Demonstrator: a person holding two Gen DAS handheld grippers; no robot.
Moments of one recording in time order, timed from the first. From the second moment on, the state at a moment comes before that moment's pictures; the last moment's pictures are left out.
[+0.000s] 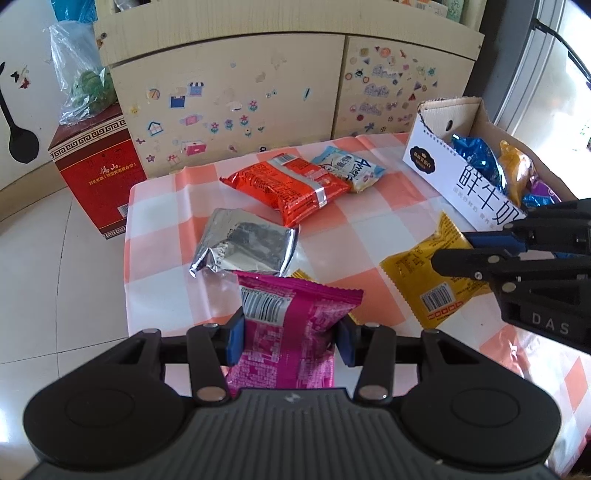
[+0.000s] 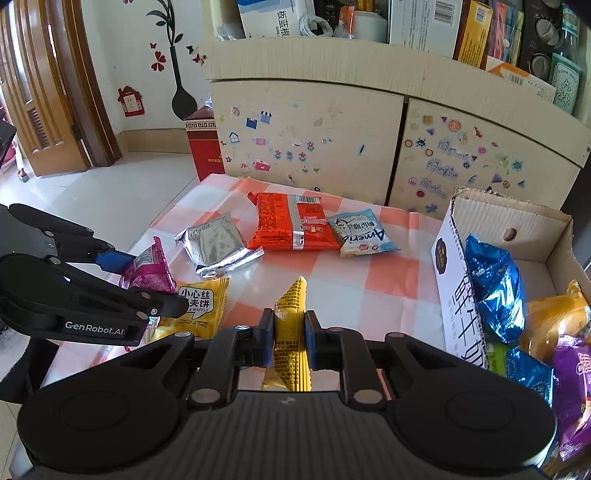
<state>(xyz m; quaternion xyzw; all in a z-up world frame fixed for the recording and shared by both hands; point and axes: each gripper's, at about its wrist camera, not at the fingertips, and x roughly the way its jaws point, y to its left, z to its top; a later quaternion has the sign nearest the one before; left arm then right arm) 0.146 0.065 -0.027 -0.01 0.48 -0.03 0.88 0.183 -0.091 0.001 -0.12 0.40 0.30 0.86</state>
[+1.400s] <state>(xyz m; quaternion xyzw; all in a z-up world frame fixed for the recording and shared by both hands) 0.190 -0.037 0.015 -0.06 0.39 -0.11 0.91 0.202 -0.199 0.082 -0.04 0.31 0.14 0.94</state>
